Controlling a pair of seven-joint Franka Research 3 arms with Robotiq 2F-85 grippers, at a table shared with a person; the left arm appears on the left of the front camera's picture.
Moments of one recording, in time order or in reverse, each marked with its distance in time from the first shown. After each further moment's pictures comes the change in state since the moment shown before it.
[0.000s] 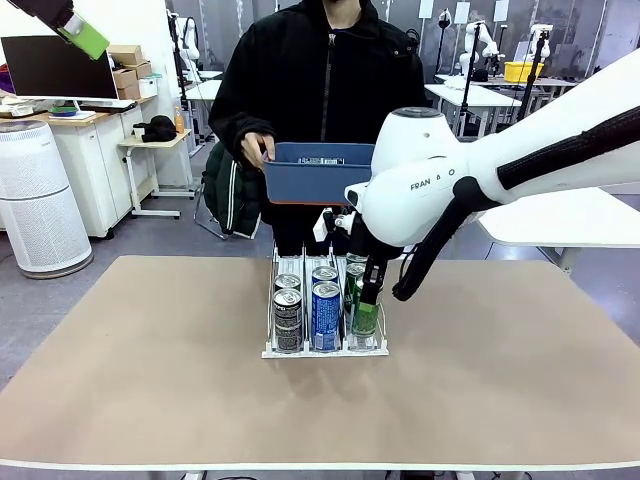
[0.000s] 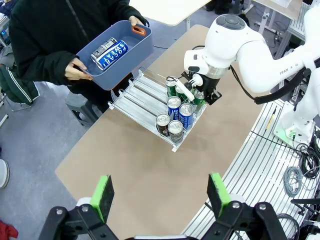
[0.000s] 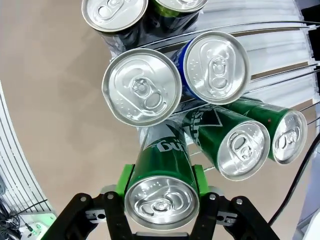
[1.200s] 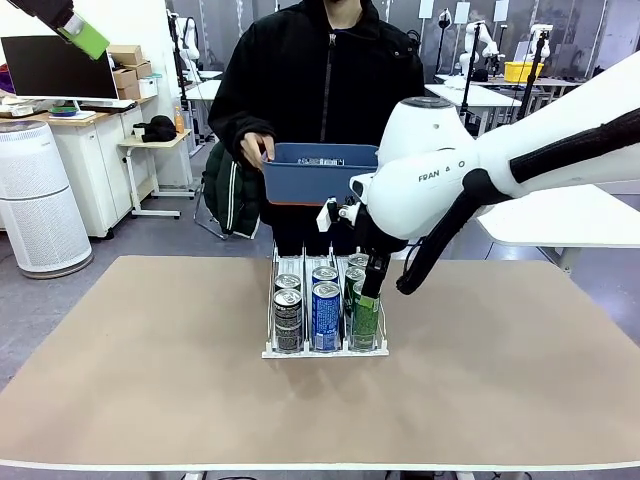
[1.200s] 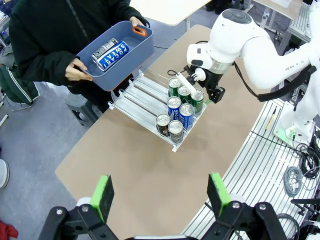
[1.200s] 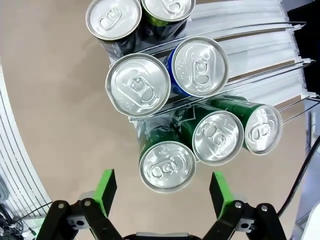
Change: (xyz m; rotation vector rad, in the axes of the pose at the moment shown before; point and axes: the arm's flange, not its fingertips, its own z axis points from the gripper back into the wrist) left arm 0.000 0.000 0.000 0.000 0.000 0.000; right arm -0.007 0.000 0.027 -0.026 -0.045 -0.033
